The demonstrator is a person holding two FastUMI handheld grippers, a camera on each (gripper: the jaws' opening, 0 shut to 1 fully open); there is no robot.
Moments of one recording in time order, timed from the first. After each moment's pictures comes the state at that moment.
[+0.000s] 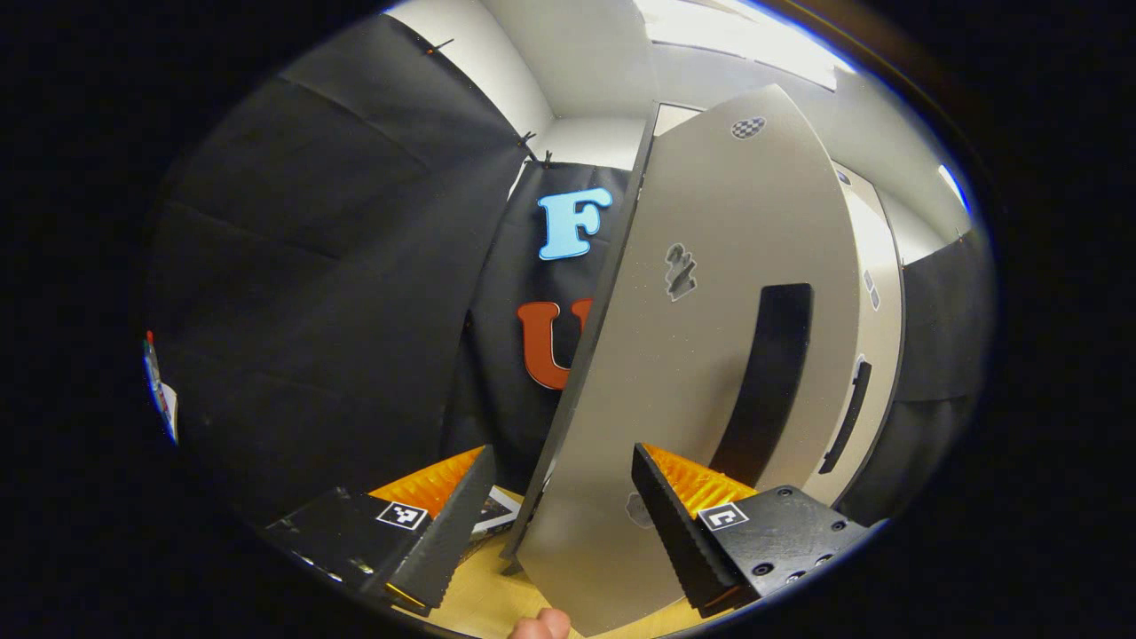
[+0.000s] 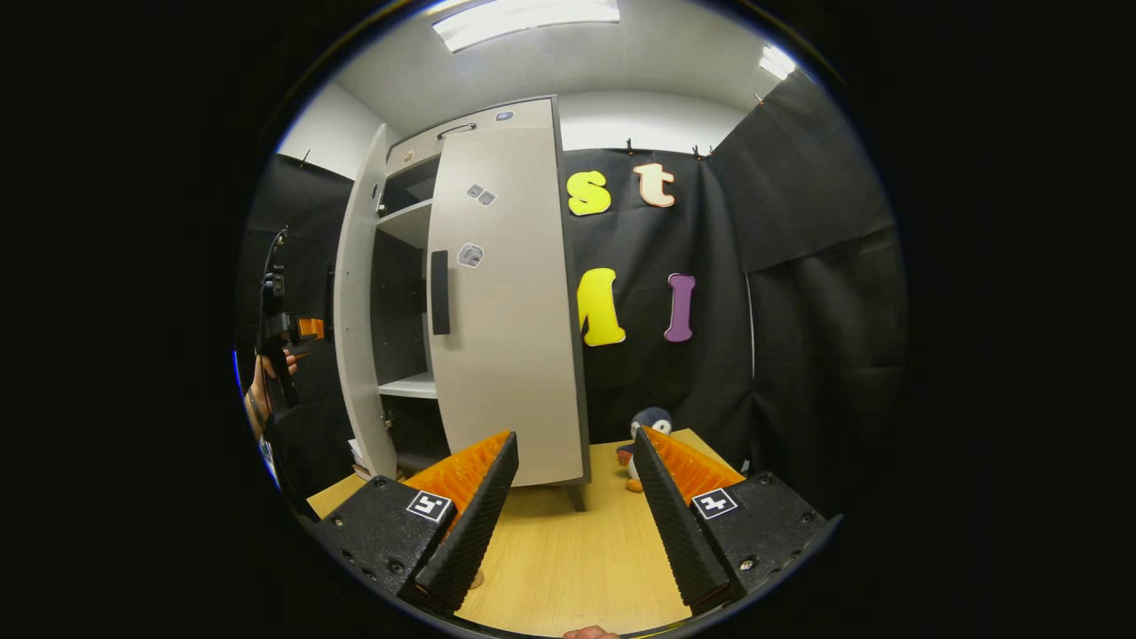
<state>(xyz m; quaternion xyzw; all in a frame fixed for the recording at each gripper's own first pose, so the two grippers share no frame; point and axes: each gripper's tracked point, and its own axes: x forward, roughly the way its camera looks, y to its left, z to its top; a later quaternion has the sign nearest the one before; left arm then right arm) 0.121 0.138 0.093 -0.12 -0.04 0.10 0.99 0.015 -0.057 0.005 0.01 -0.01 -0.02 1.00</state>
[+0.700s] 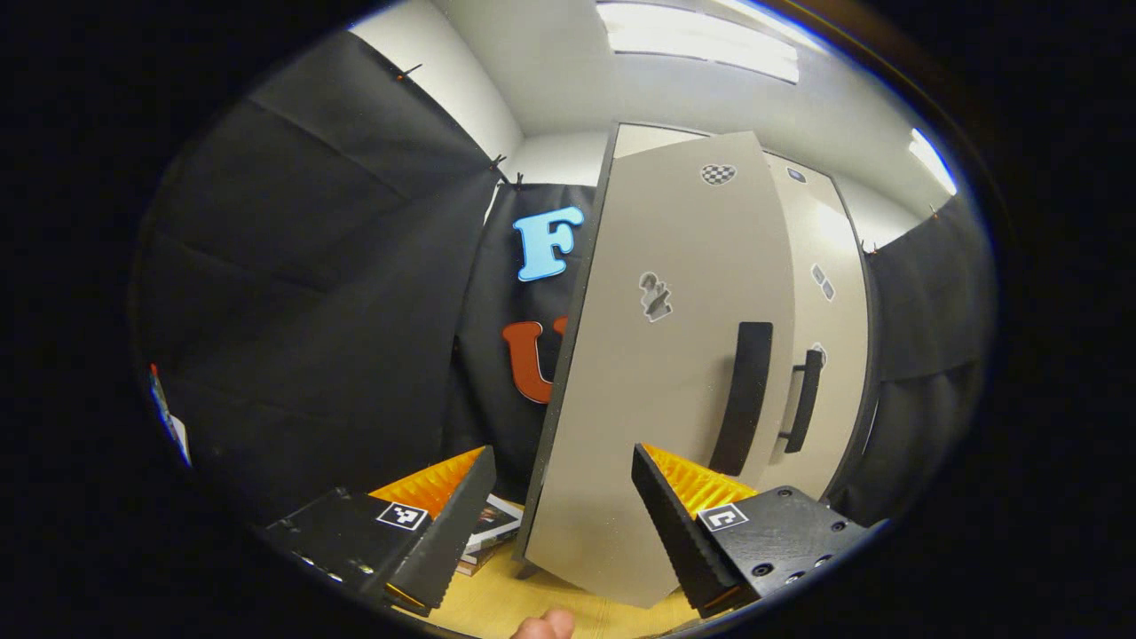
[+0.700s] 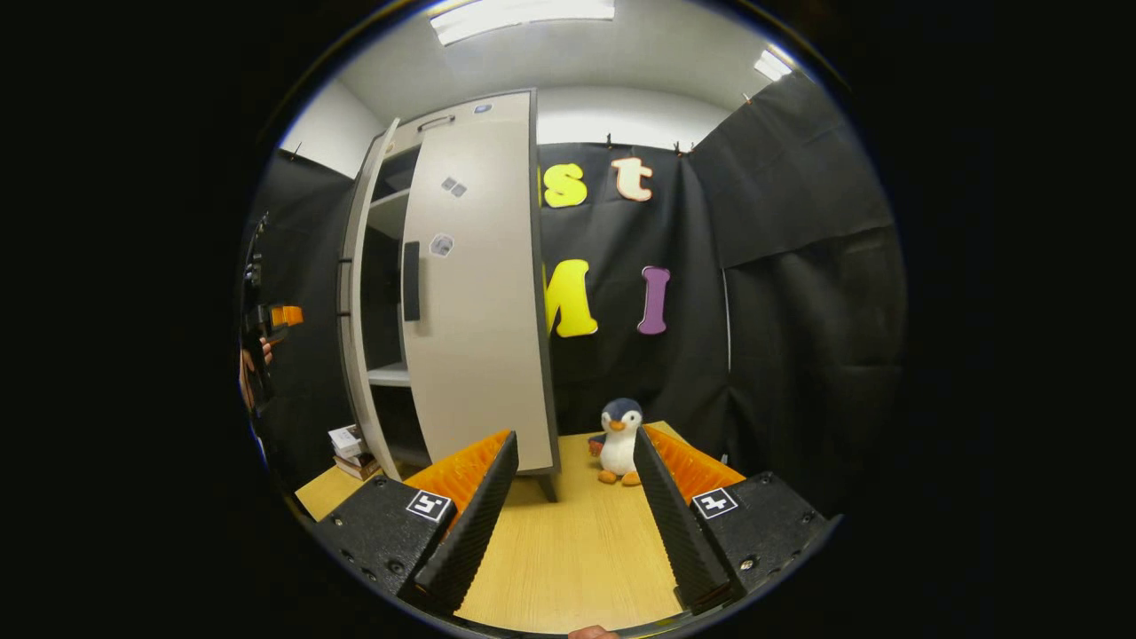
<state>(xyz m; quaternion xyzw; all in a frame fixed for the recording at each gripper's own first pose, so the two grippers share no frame) 0.069 0.113 0.101 -0.06 -0.06 0.07 0.99 0.022 -0.072 -0.016 0.02 0.02 -0.03 1.00</state>
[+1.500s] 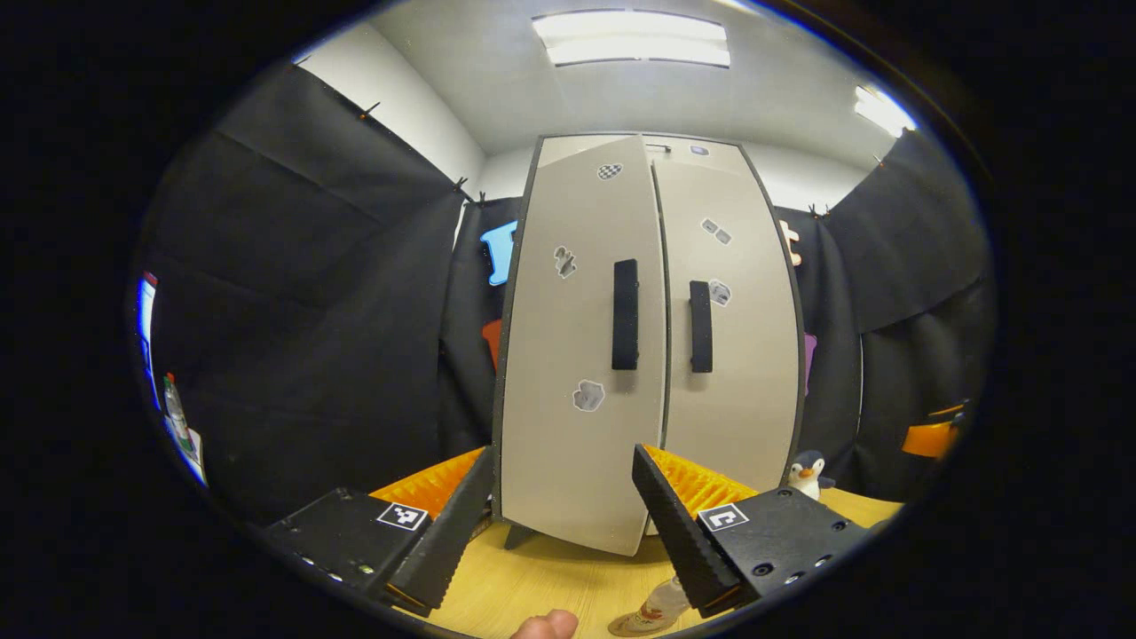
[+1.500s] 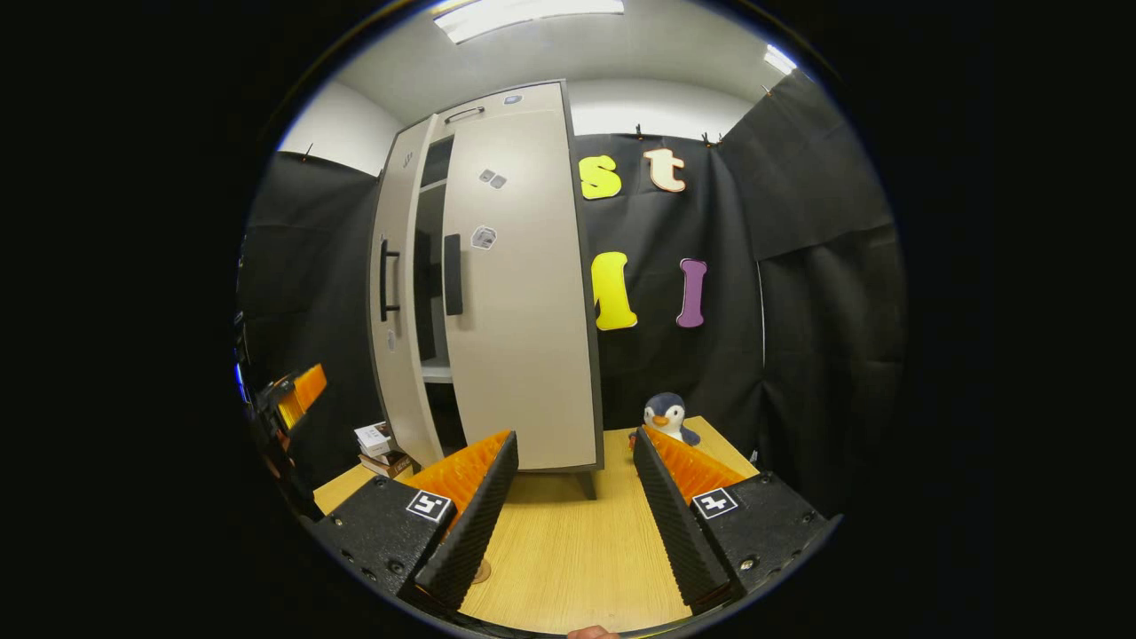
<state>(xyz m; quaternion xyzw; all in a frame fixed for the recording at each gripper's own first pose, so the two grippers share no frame) -0.005 0.020 0.031 0.03 -0.08 0.06 0.99 0.024 -0.031 -0.022 0.01 0.02 0.01 1.00</state>
